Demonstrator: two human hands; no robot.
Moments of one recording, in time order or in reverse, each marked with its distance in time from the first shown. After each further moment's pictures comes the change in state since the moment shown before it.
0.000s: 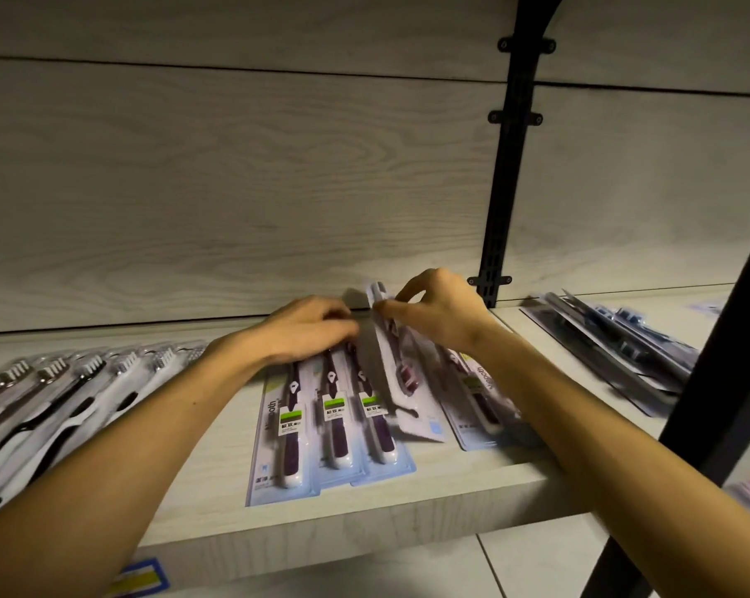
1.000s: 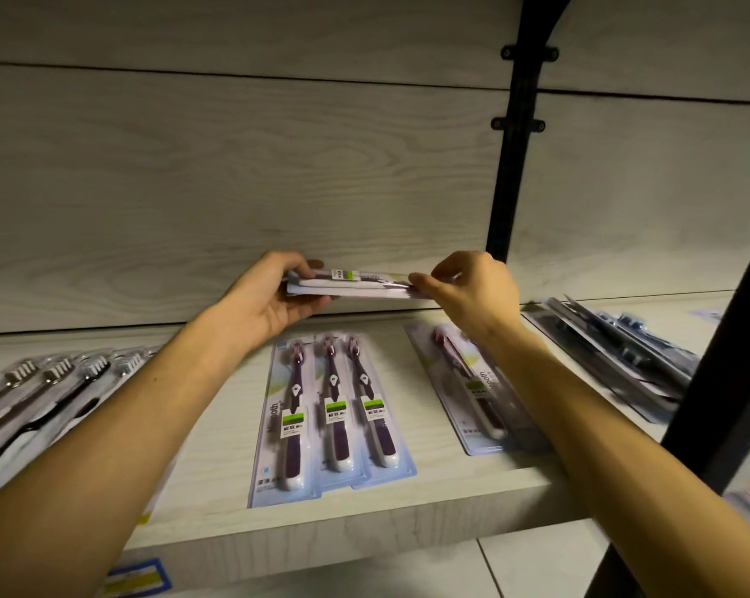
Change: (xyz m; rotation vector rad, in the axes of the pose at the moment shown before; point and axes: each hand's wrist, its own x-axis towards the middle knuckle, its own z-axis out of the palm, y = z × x) left_hand -0.002 0.008 -0.035 -1.341 0.274 -0.374; right_hand 0.003 0.010 -0.020 0.081 0.309 0.082
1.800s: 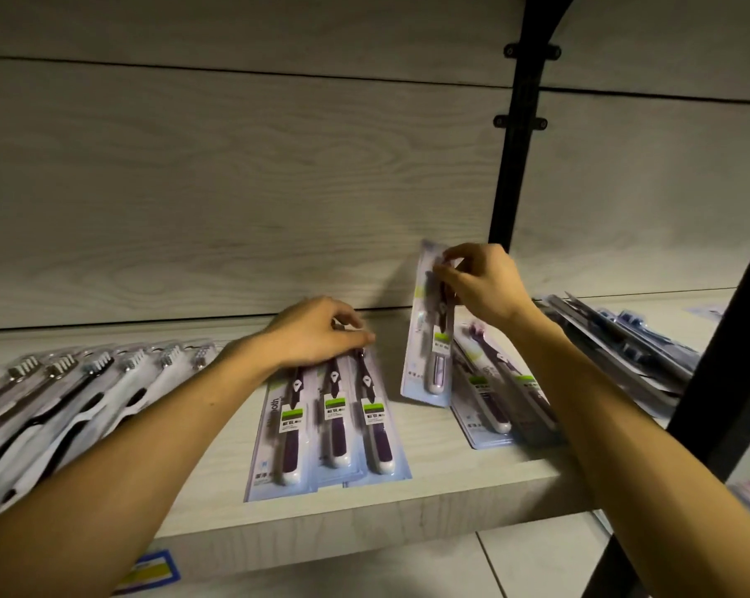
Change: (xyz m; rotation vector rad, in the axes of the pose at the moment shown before) left_hand 0.006 -0.042 -0.003 1.424 -0.247 0.480; right_hand 0.015 0.015 -0.006 0.127 -0.102 -0.027
